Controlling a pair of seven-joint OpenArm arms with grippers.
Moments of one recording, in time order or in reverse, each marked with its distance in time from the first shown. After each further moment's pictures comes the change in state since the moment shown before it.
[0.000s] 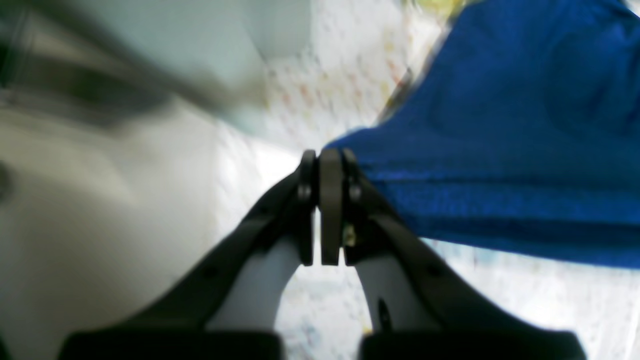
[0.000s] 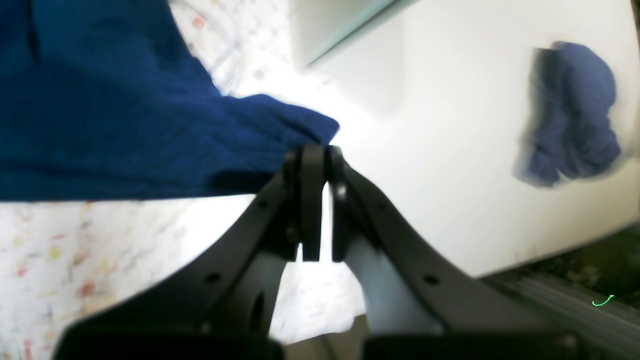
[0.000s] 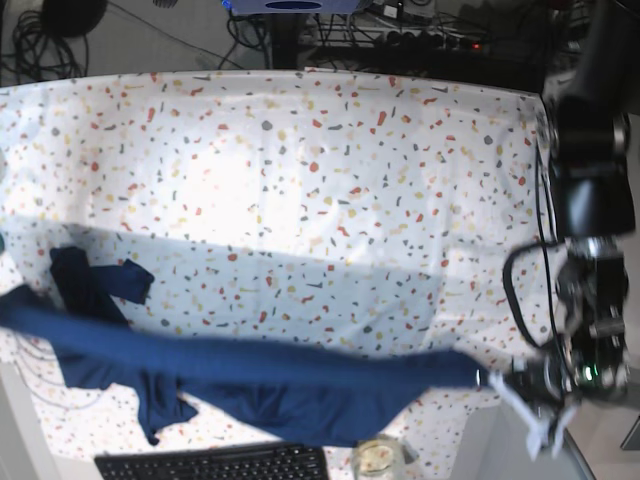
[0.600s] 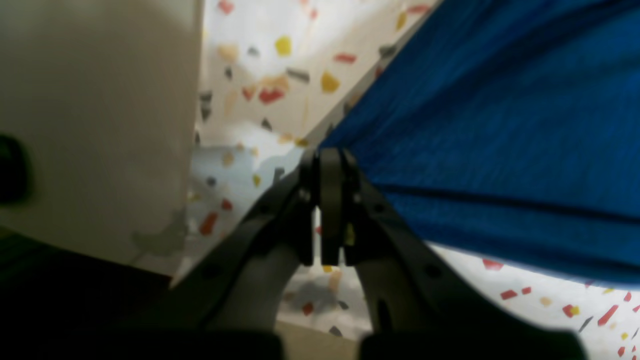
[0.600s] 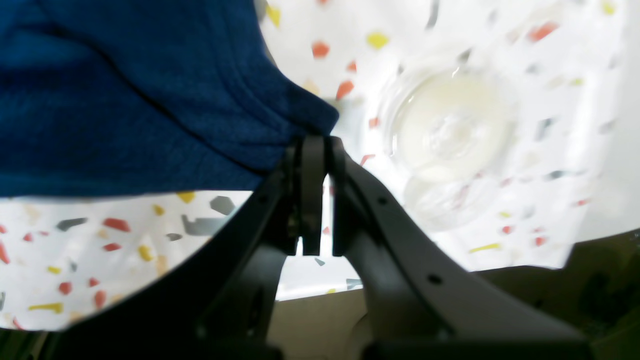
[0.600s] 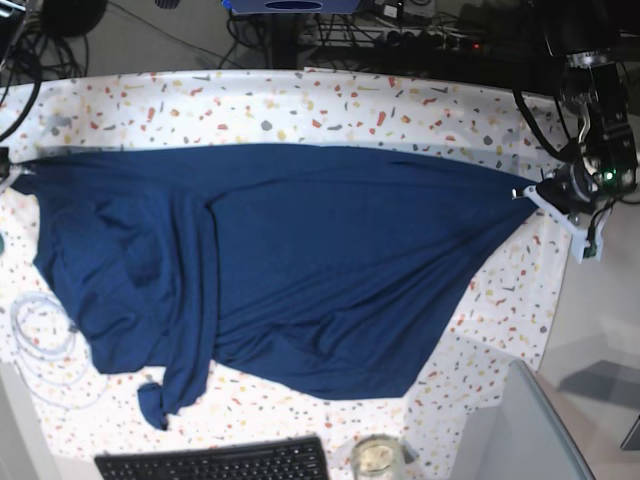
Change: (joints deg) left arm 37.7 2.2 -22.3 15.9 -0.1 -0.2 -1.3; right arm -20.3 -10.6 6.4 -9.2 0.0 0.2 14.5
